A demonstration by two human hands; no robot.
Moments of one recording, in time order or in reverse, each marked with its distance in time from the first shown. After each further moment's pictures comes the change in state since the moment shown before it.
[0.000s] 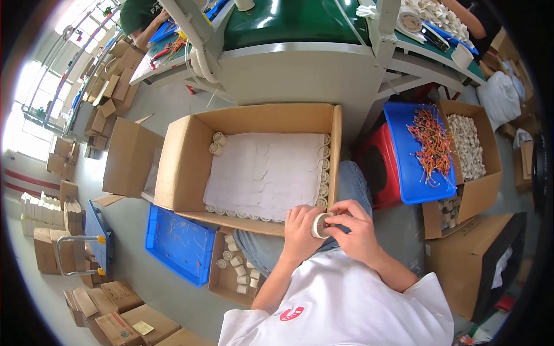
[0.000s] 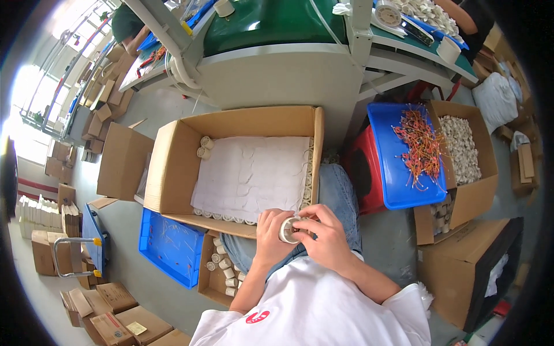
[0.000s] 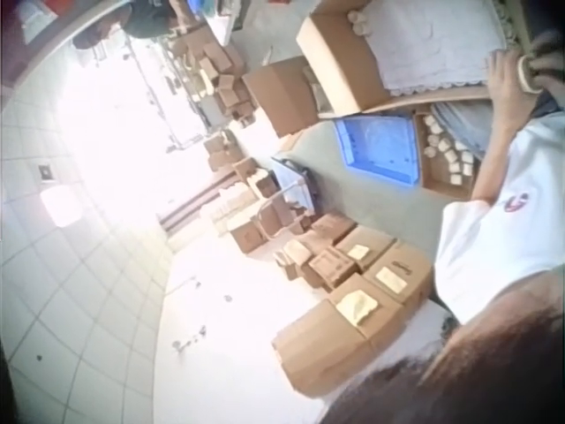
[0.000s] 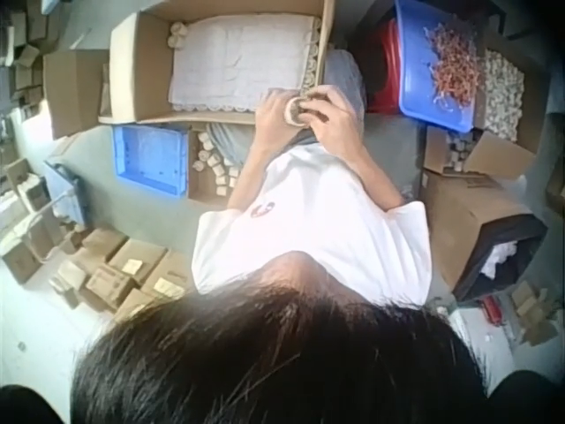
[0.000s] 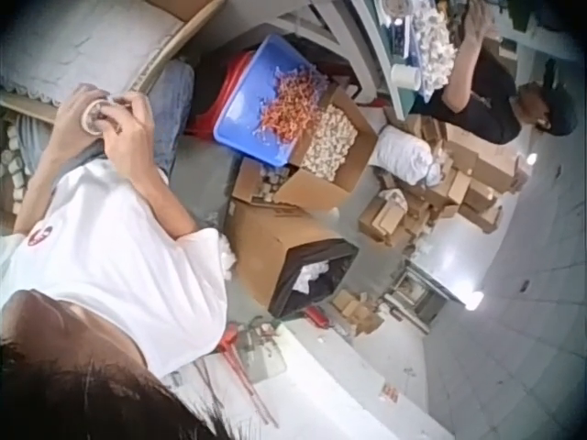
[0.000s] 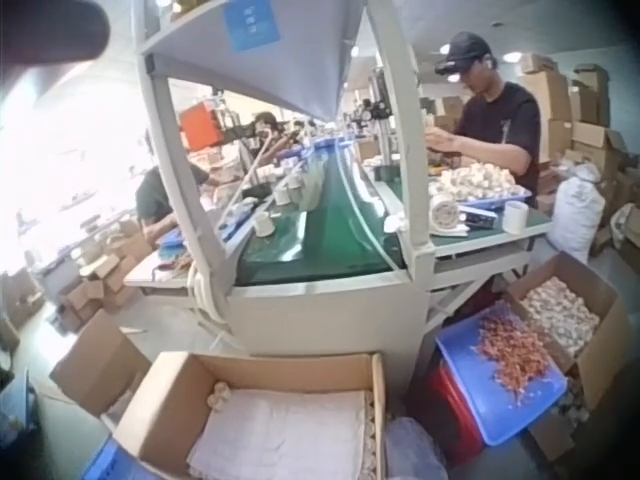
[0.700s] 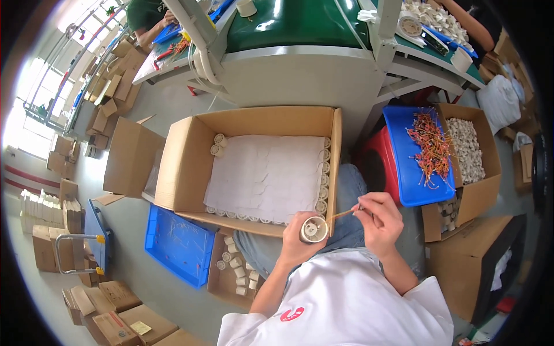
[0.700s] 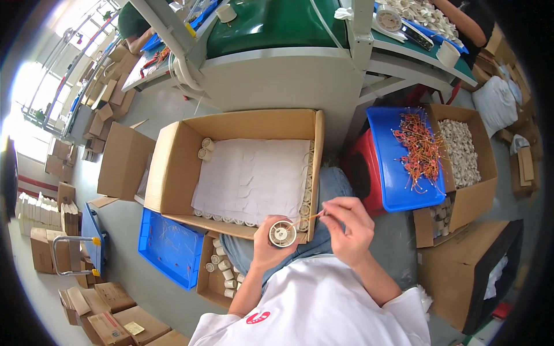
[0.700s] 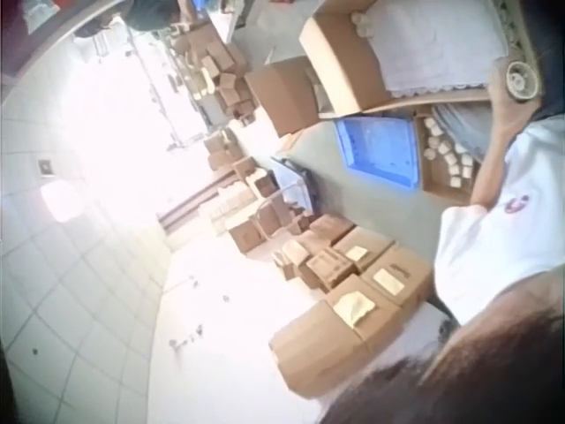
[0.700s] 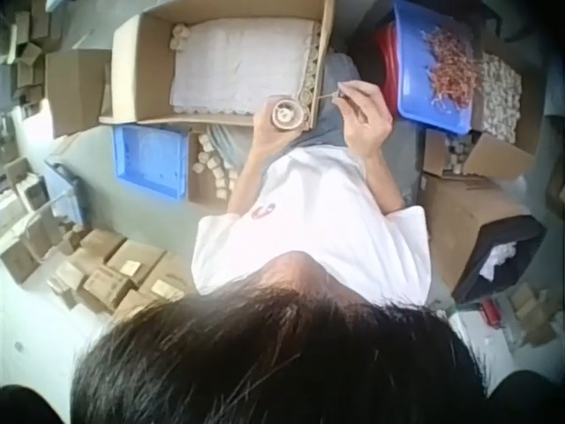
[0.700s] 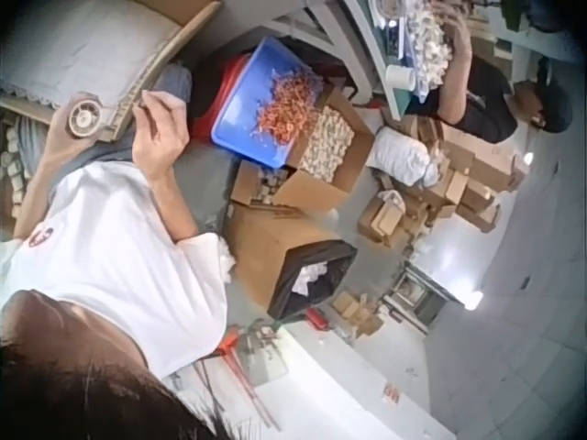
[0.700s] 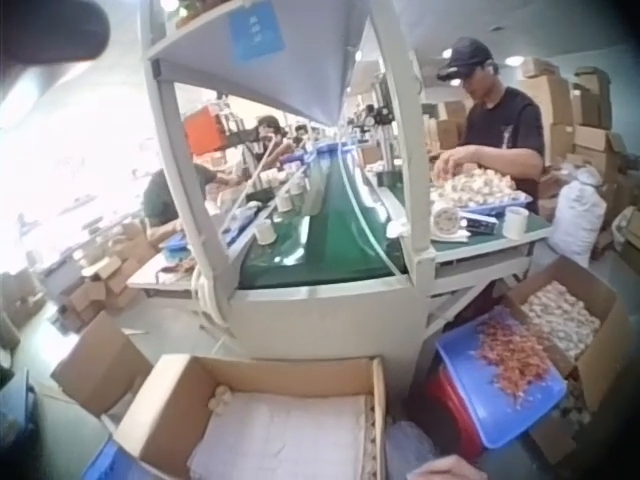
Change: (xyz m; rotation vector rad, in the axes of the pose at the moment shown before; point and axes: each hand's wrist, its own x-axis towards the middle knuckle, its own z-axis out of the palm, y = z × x) left_hand -0.021 -0.006 -0.004 -0.439 -0.019 -0.282; right_hand 0.002 0.009 -0.022 0.191 0.354 0.020
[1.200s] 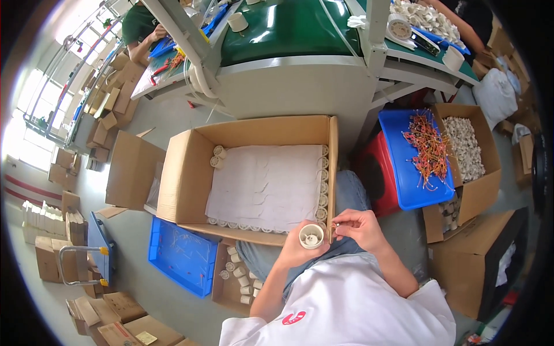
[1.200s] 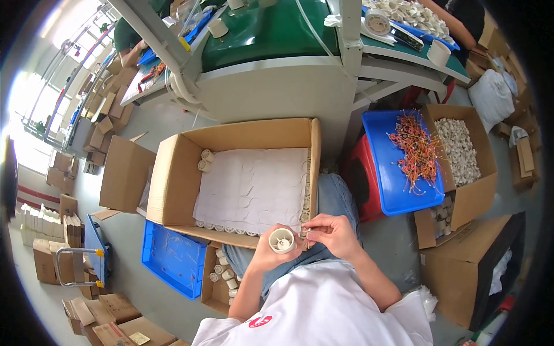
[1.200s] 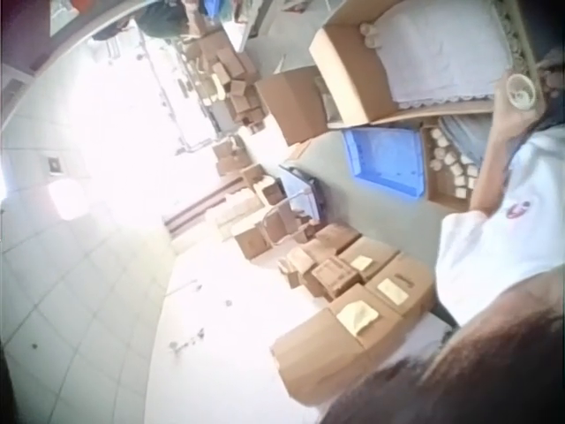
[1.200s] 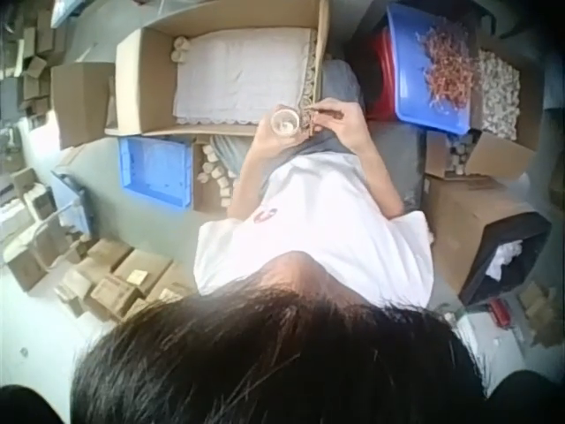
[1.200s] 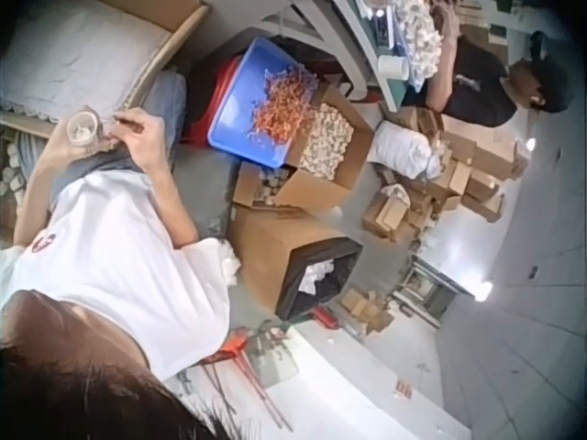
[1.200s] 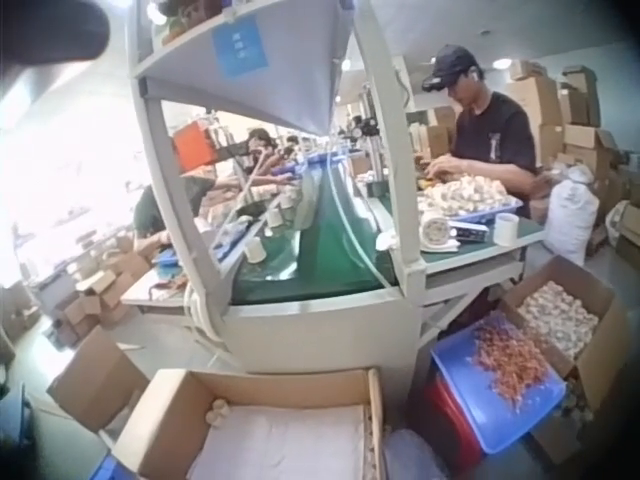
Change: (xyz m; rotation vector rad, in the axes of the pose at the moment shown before) left_hand 0.005 -0.004 -0.005 -0.310 -0.245 -0.326; right_hand -0.013 0.041 -0.002 0.582 -0.491 0.785
